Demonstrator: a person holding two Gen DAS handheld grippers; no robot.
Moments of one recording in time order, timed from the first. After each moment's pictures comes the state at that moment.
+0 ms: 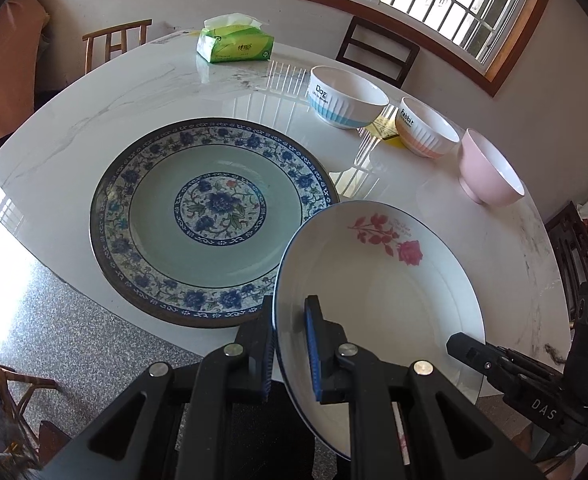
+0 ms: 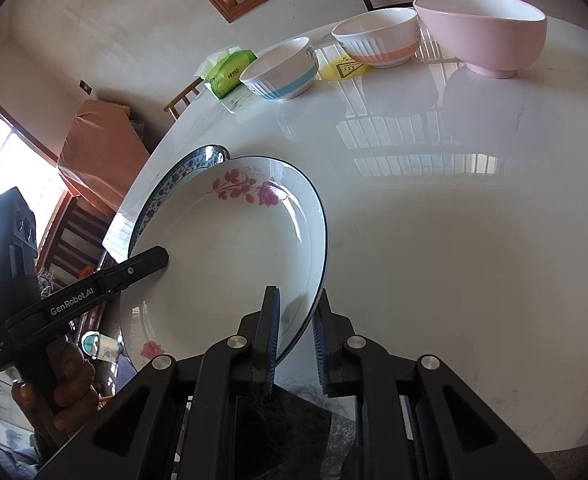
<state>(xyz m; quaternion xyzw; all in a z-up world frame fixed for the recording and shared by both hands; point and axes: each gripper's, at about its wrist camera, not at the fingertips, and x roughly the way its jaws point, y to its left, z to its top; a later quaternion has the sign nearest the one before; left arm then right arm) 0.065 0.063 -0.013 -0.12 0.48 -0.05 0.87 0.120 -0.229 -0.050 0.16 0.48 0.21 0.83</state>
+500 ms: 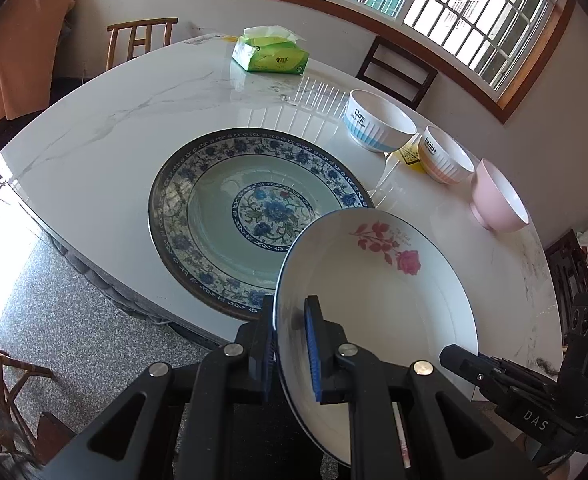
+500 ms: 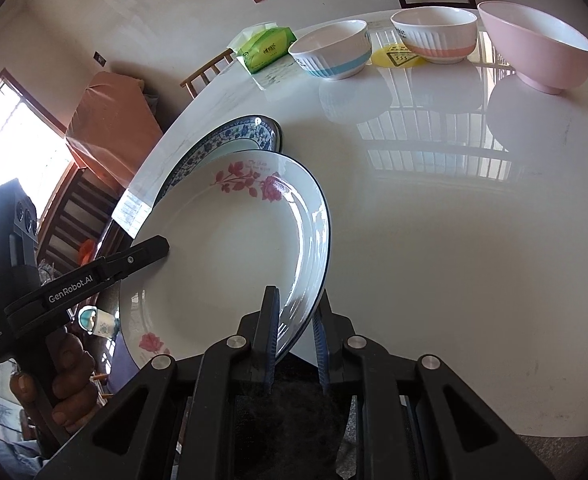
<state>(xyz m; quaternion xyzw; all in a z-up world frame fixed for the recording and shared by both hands) 0.053 0.107 -0.005 -0.16 0.47 -0.03 0.87 0.121 -0.179 -0.044 0.13 0.50 0.24 0.82</state>
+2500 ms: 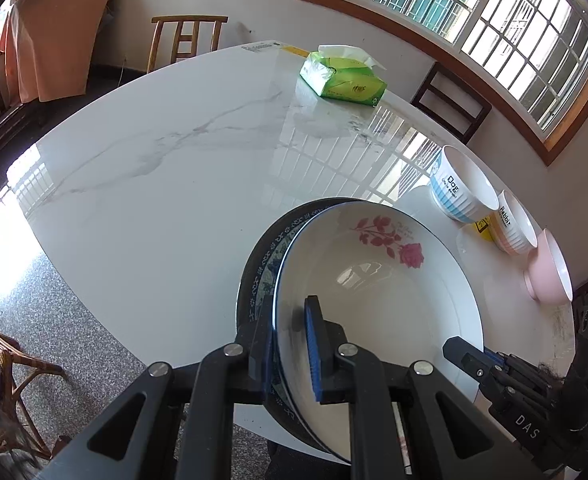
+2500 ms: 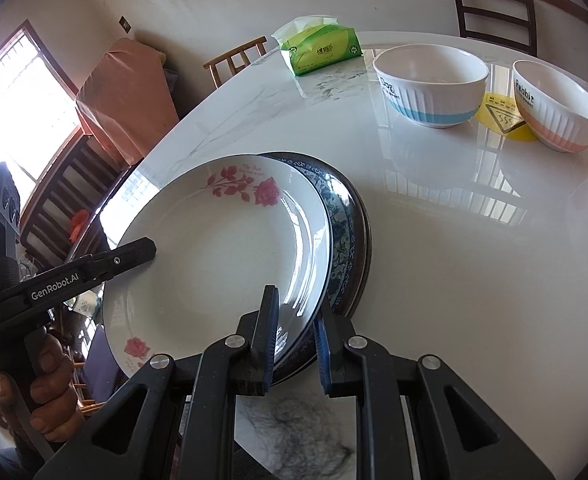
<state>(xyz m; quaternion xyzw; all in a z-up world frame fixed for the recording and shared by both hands) 0.129 0.187 -0.015 -0.18 0.46 0.04 0.87 0.175 -0.091 -0.032 0.05 0.48 0.27 0.83</state>
